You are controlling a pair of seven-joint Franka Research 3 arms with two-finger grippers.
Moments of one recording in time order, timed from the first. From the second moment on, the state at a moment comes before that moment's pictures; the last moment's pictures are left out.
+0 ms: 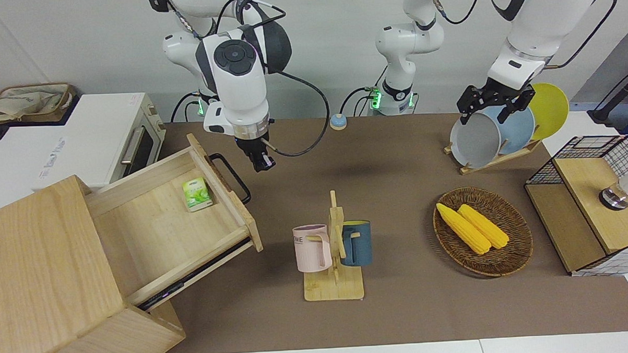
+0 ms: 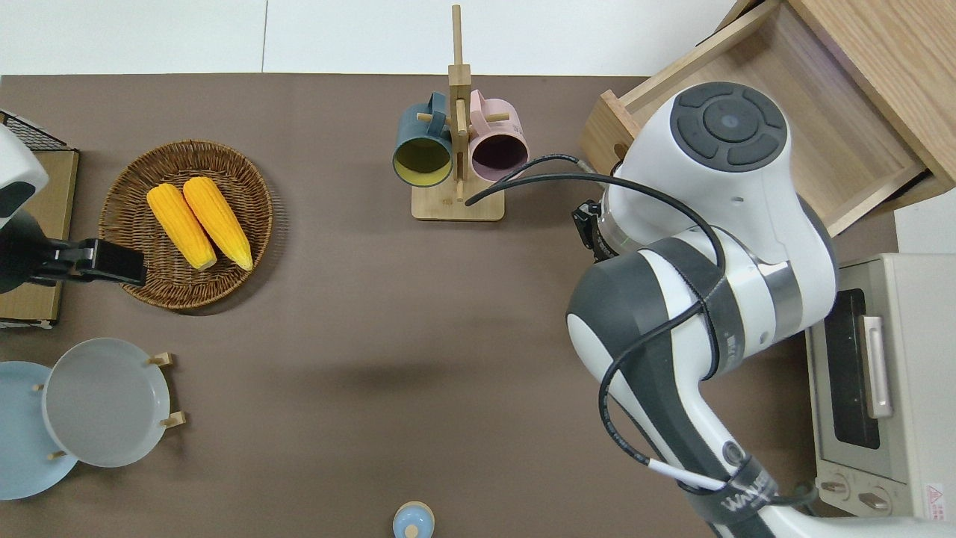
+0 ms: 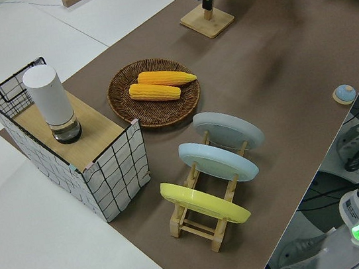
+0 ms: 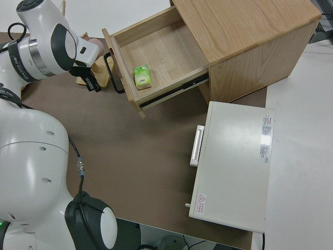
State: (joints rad) left arm 0.03 0.04 -0.06 -1.51 0.00 1.52 0.02; right arm 0.31 0.30 0.06 -1.44 -0.01 1.66 1.30
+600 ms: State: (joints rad) left arm 0.03 0.04 -0.06 -1.51 0.00 1.52 0.02; right arm 0.24 0.36 0.05 -1.44 -0.02 1.72 1.29
